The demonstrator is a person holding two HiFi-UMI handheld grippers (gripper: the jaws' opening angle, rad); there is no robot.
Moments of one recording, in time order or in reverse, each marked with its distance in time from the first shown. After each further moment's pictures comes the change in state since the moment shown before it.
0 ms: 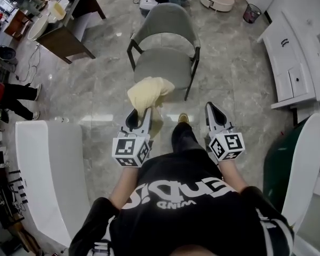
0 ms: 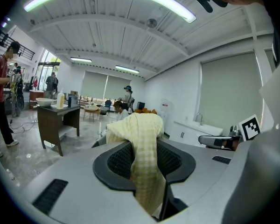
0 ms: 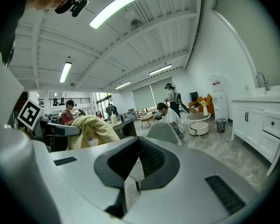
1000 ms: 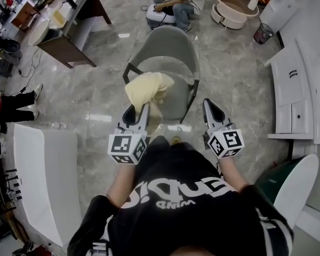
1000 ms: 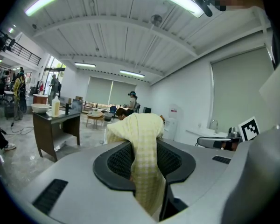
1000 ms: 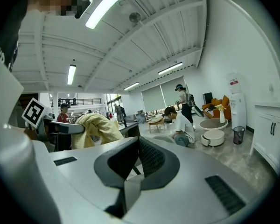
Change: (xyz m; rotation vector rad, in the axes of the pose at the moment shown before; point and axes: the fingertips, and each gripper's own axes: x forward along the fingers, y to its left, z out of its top) left arm 0.203 0.035 0.107 -0.010 -0.070 0.089; right arm 0.195 -0.121 0.103 -0.049 -0.019 0.157
